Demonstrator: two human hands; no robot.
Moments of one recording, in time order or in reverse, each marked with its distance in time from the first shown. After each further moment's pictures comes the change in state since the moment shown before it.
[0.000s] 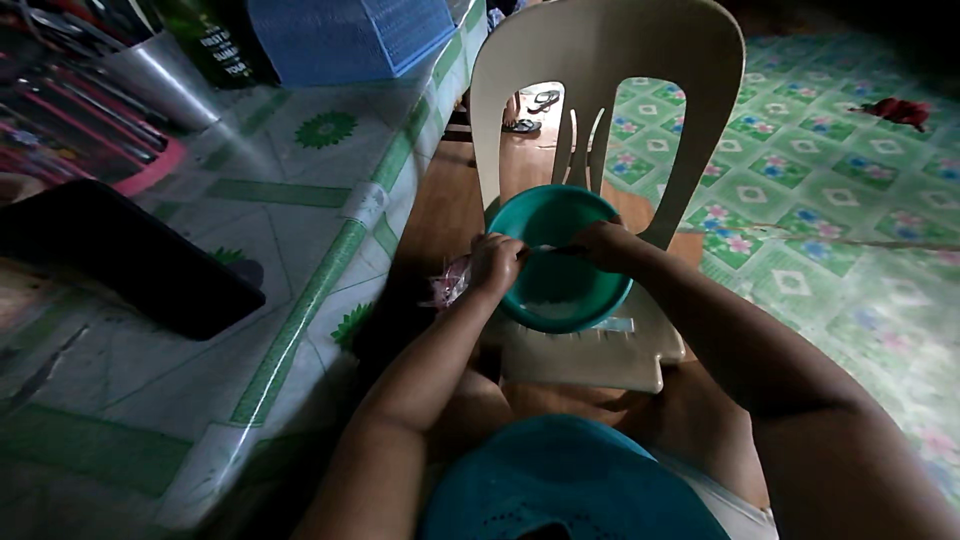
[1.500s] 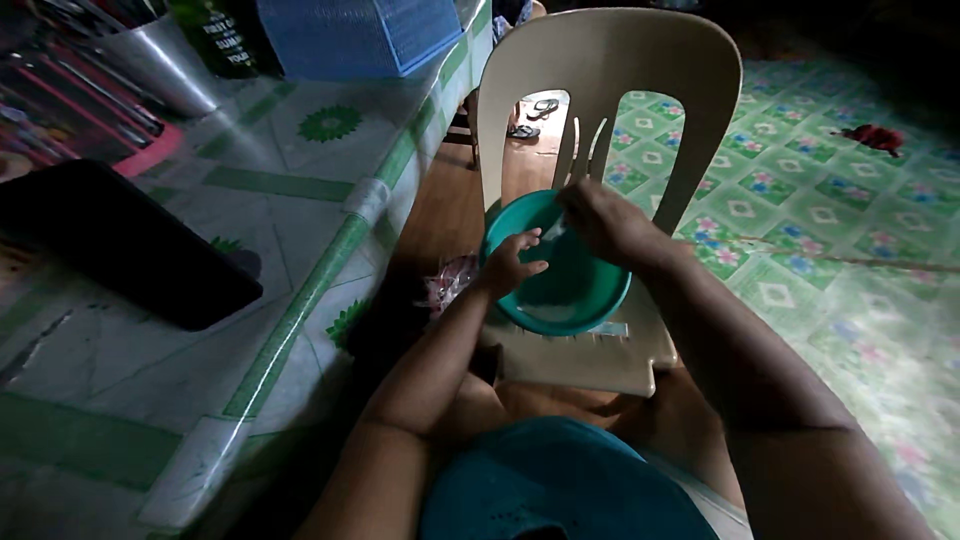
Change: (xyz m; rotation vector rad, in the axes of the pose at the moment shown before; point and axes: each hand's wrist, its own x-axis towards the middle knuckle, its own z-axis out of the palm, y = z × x) left_hand 0.001 0.006 -0.007 -0.650 -0.215 -0.076; right_hand -0.023 -0.066 -0.082 0.161 0.435 -0.269
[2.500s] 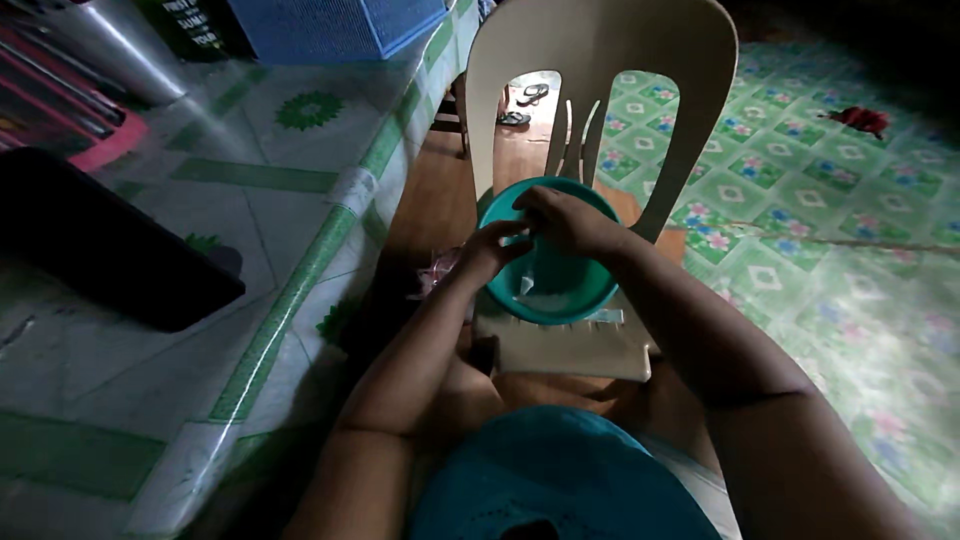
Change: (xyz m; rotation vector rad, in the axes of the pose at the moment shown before) left_hand -0.017 0.023 -0.028 -0.029 0.037 -0.046; right_hand 0.018 -0.002 0.035 0.195 -0.177 0.021
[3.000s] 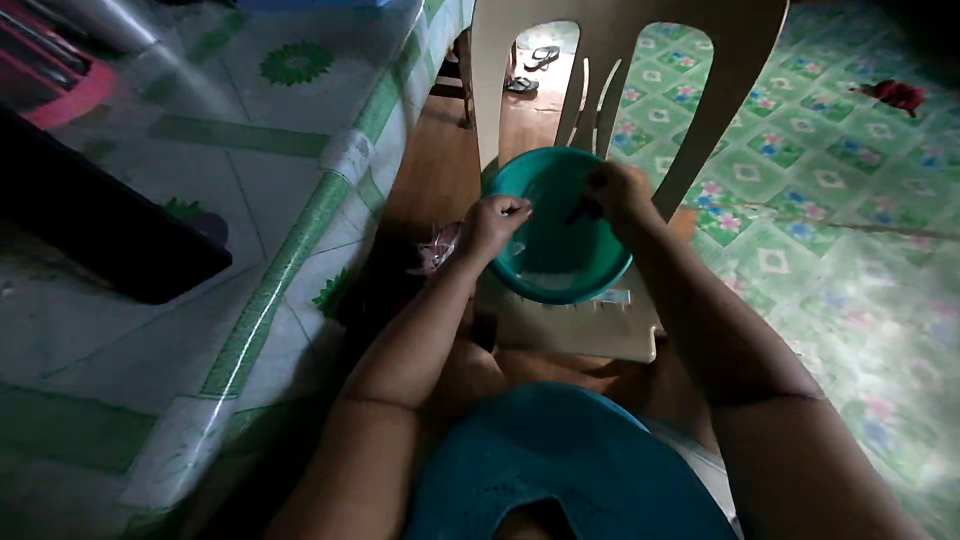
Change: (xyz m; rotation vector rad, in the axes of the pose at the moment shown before) left_hand 0.010 -0.014 0.012 0.114 0.156 -0.064; right_hand -0.037 0.050 0.019 0.499 0.326 0.716
